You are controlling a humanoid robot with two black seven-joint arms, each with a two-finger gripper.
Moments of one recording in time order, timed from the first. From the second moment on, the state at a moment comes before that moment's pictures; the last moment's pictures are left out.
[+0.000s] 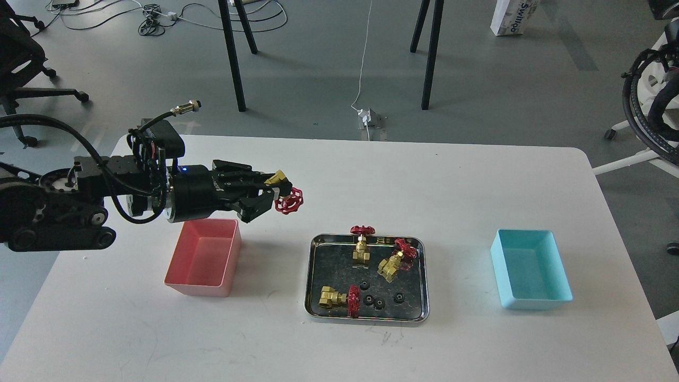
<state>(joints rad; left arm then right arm) -1.60 0.64 0.94 -1.45 1.05 0.49 -0.49 1.02 -0.83 0.66 1.33 0.29 0.17 0.43</state>
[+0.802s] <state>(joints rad) -1.32 0.80 0.92 -1.31 1.21 0.49 -0.49 0.96 -0.83 0.63 1.33 0.29 0.16 0.43</state>
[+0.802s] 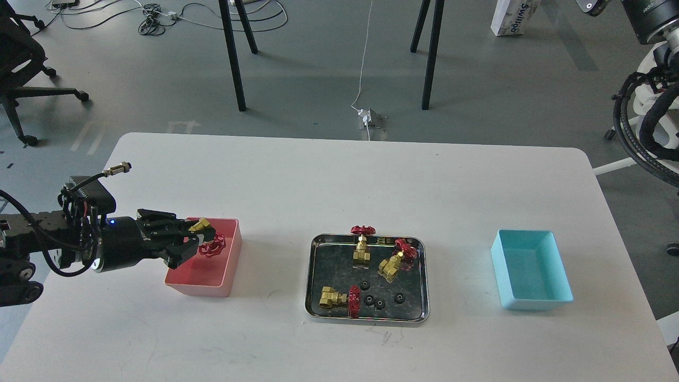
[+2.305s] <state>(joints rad) -1.09 0.69 0.78 -1.07 1.20 0.49 -0.49 0.90 -0.84 0.65 1.35 0.29 0.17 0.44</state>
